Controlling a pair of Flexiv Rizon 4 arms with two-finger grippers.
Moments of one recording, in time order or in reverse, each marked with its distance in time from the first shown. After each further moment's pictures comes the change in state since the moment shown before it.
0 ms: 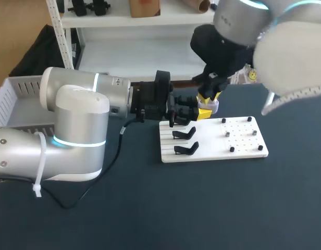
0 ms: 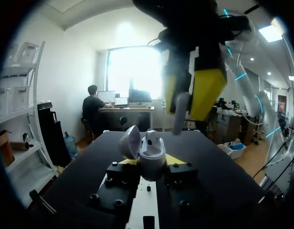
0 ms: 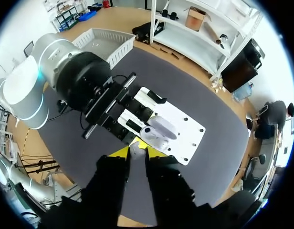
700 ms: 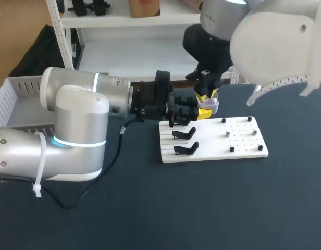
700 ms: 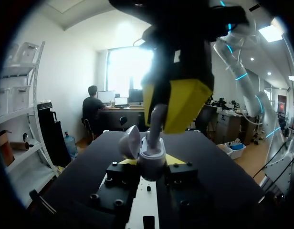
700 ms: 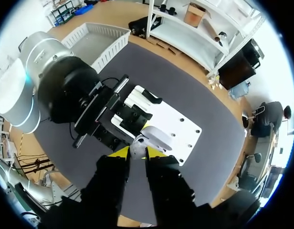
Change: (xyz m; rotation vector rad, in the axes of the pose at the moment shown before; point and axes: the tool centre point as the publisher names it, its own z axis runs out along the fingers) left arm 0.000 0.000 0.000 0.000 0.000 0.000; right arm -0.011 -0.008 0.013 0.043 0.057 0.002
